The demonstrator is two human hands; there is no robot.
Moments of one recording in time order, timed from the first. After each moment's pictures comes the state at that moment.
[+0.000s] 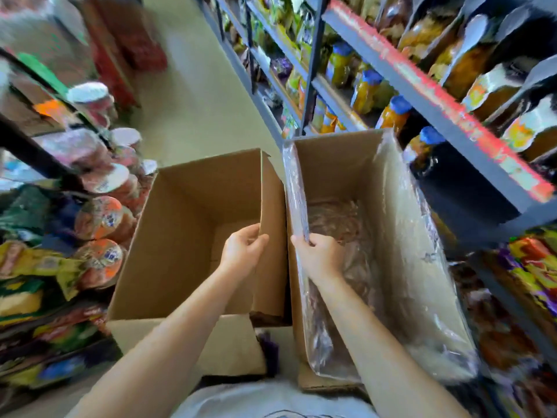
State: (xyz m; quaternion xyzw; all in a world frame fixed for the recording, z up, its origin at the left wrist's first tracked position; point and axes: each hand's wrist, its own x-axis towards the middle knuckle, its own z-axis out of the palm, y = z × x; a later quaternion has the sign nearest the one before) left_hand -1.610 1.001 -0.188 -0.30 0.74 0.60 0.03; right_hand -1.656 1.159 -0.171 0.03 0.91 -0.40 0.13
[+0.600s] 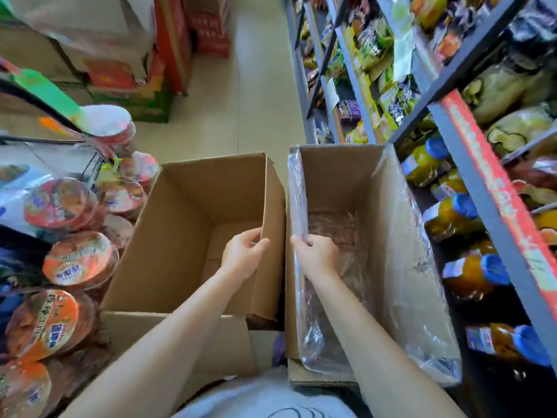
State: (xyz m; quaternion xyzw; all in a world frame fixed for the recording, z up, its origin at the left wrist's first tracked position) left_hand -1.900 0.826 -0.220 -0.41 0.68 0.60 -0.02; right_hand -1.996 0.955 -0.184 -0.06 0.92 -0.31 0.21
